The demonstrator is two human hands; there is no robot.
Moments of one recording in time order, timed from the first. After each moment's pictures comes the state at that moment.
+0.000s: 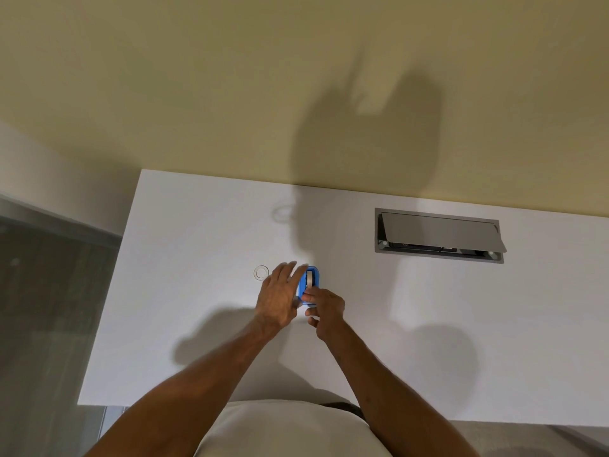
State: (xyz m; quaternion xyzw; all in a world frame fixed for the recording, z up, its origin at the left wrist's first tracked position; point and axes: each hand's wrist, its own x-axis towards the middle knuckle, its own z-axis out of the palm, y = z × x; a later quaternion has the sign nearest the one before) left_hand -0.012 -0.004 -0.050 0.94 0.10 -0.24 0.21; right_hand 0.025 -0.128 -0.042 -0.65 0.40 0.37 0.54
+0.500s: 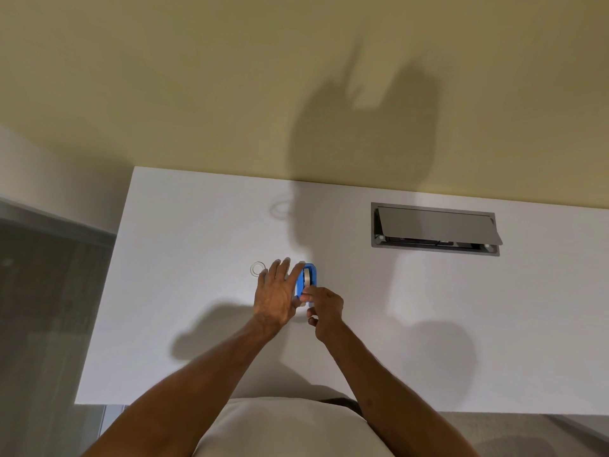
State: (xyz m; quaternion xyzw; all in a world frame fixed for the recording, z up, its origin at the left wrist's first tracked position) left_hand -0.013 -0.011 -0.053 0.95 0.11 -0.27 0.15; right_hand 0.016 -0.133 -0.058 -0.66 0.40 0.35 0.54
